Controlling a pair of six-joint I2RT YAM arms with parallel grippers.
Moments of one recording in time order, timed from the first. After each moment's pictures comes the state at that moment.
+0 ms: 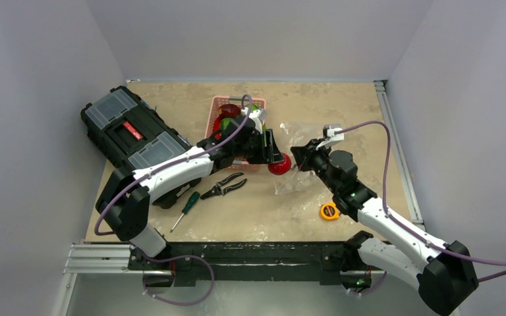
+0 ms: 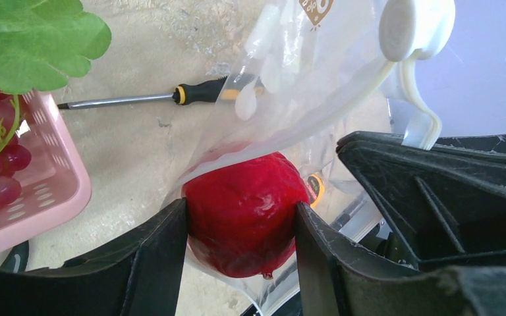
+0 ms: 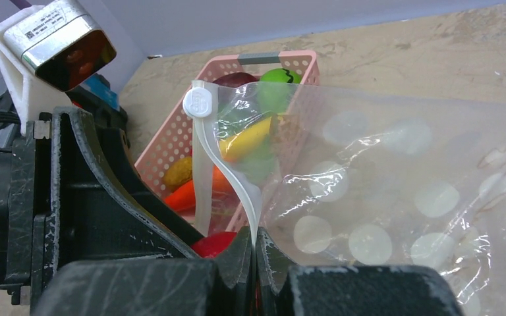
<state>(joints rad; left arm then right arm) -0.77 1.59 1.16 -0.17 0.19 -0.75 0.58 0.92 0.52 0.26 0.12 0.45</state>
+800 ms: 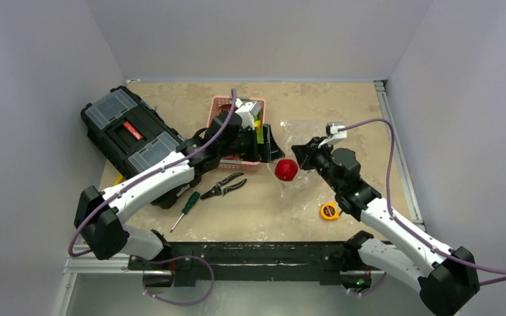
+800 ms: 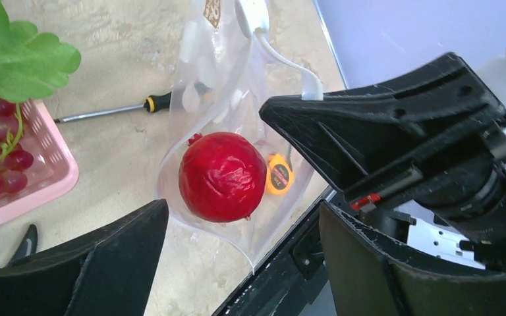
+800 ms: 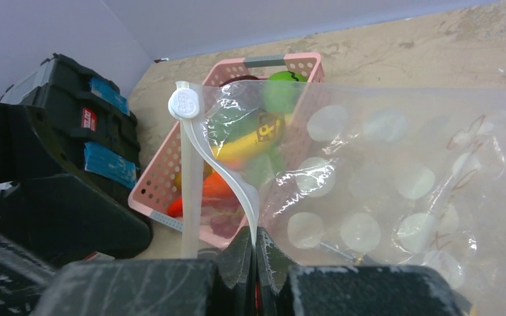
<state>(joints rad) -0.79 1.43 1.19 -0.26 0.20 -0.69 0.58 0.90 0.56 0.19 0.11 0.48</state>
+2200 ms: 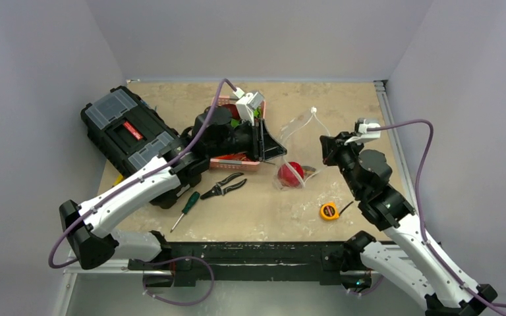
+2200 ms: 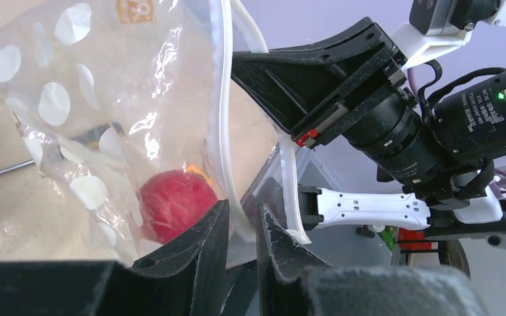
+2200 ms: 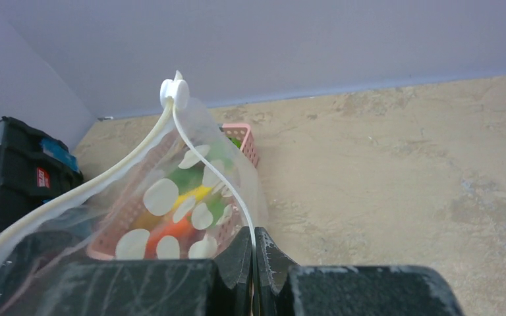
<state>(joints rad) -0.87 1.30 1.30 -0.25 0.30 -0.67 0.58 0.69 0.79 -0.19 0.34 0.34</state>
